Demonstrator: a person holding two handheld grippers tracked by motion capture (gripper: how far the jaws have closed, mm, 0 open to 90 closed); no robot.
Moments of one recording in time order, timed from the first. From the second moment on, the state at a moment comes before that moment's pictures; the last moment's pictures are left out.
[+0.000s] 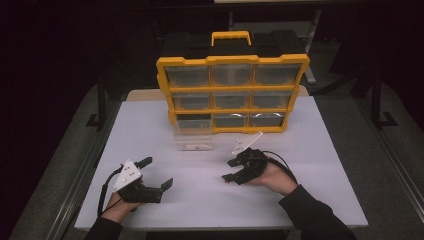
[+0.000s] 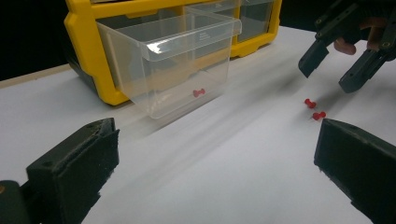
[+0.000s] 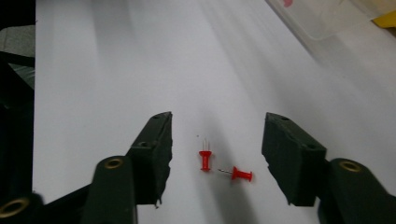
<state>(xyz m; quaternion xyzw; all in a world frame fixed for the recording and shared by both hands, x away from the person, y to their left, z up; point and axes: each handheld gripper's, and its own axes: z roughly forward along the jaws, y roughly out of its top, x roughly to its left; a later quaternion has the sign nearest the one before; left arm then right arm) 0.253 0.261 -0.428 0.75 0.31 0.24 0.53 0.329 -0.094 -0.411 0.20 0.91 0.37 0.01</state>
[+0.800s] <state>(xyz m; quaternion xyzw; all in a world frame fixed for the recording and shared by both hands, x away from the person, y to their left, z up) 0.253 0.261 -0.428 0.75 0.31 0.24 0.54 0.332 -0.083 -0.431 0.18 0.92 0.34 -0.02</state>
